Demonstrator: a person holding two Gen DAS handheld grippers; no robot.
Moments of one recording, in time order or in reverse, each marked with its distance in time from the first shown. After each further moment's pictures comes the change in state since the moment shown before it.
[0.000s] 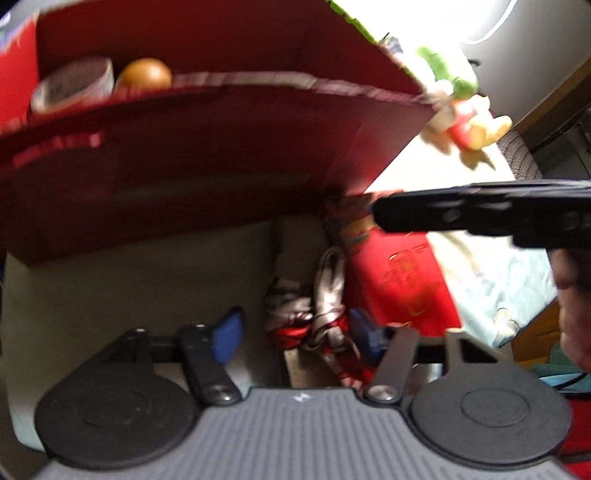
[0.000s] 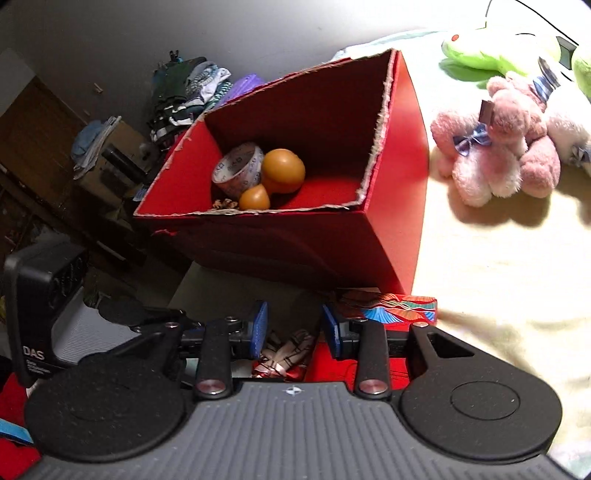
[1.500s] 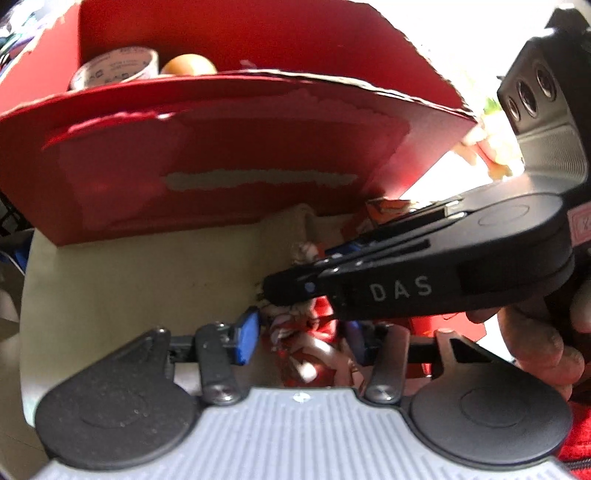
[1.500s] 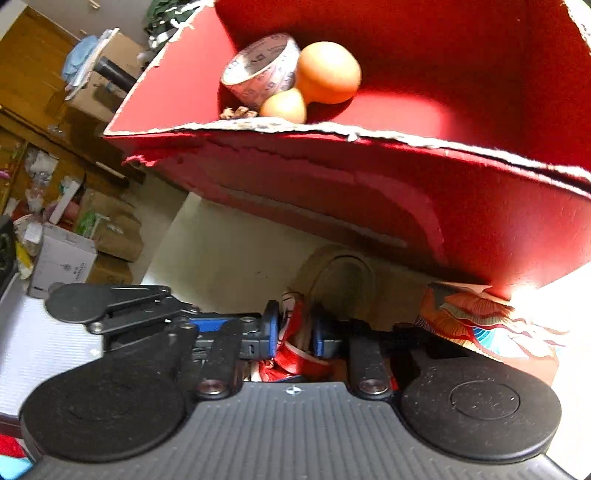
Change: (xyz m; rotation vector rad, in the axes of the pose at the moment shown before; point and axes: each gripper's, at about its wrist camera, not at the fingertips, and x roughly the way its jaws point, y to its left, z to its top) left arm -0.017 0.014 -0.012 -0.023 -0.045 0.070; right arm 0.083 0.036 0.005 -0.092 0.295 0.045
